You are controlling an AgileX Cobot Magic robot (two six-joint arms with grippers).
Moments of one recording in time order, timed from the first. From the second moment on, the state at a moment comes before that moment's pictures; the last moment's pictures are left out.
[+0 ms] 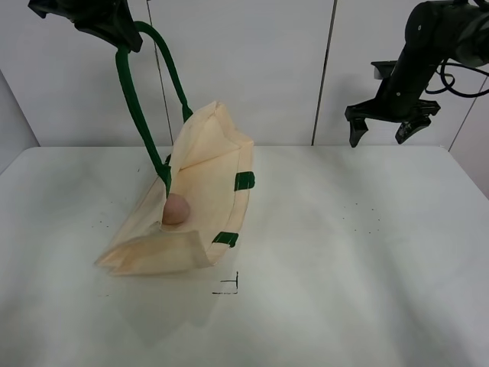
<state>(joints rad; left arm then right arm) -0.28 1.77 -2.06 -0.11 1.18 -0.06 0.08 2.20 -2.06 0.01 1.21 0.02</state>
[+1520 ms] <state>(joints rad) -0.28 1.77 -2.06 -0.11 1.18 -0.06 0.08 0.04 -0.49 0.02 1.03 0.02</state>
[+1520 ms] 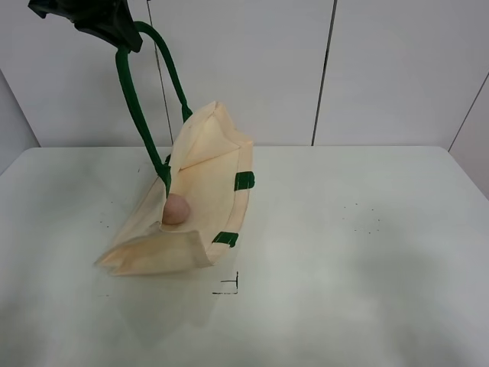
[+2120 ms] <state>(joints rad) -0.28 1.86 -2.02 -0.11 1.18 -0.06 0.09 0.00 -0.49 0.01 1.03 0.02</state>
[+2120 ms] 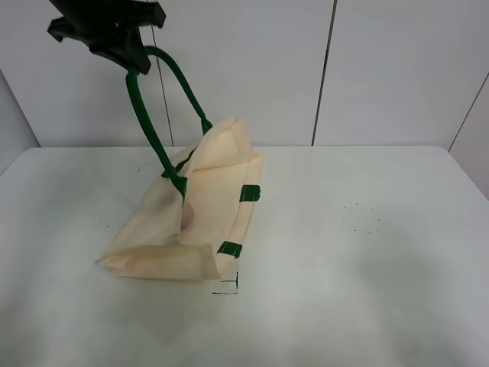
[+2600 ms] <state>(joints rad) -0.28 2.20 -2.00 -0.13 1.17 -0.03 0.09 0.00 -0.49 0.01 1.03 0.02</state>
